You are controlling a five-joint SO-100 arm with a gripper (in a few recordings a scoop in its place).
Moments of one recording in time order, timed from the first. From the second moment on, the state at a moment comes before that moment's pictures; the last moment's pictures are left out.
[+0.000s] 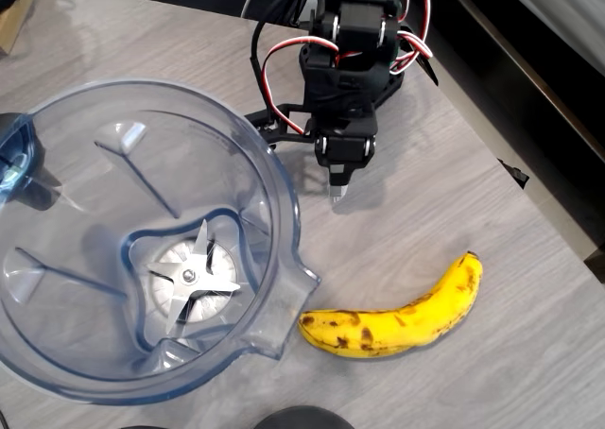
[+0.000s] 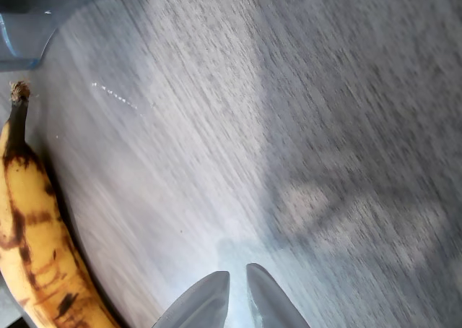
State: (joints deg) arm -8.4 189.5 176.7 71.2 1.3
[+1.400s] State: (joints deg) arm -36.6 190.5 176.2 64.4 -5.6
